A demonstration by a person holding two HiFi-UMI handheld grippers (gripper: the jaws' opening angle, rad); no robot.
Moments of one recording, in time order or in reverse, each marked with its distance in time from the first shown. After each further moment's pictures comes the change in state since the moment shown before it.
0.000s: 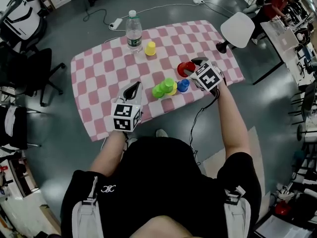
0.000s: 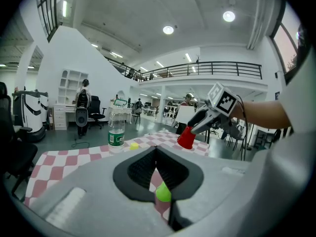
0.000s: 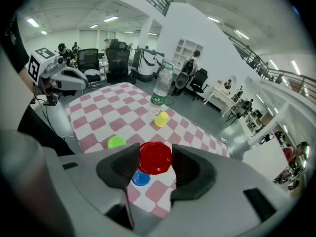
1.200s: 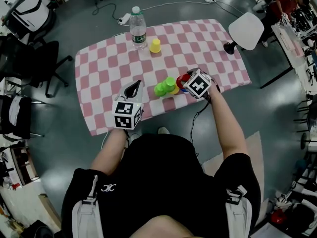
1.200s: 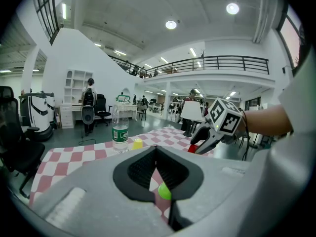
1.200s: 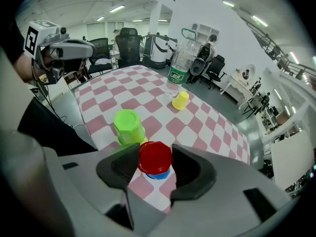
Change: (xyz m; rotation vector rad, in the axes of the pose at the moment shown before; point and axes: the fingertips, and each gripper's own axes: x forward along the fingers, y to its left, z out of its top) left arm 0.011 -0.003 -0.012 -0.002 0.044 0.073; right arm 0.063 0.046 -0.056 -0.062 0.131 0.150
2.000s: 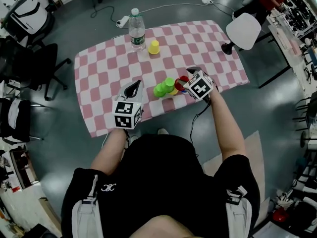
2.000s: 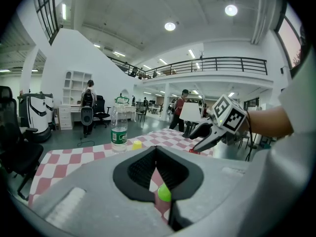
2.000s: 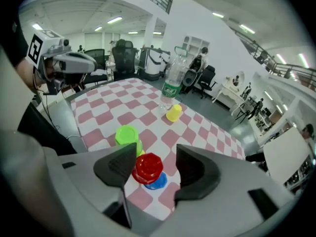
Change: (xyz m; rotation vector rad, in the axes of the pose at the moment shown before) left arm -0.002 -0.001 0.006 0.005 -0.017 -0.014; right arm -0.021 -0.002 0.017 0.048 -0.132 -0.063
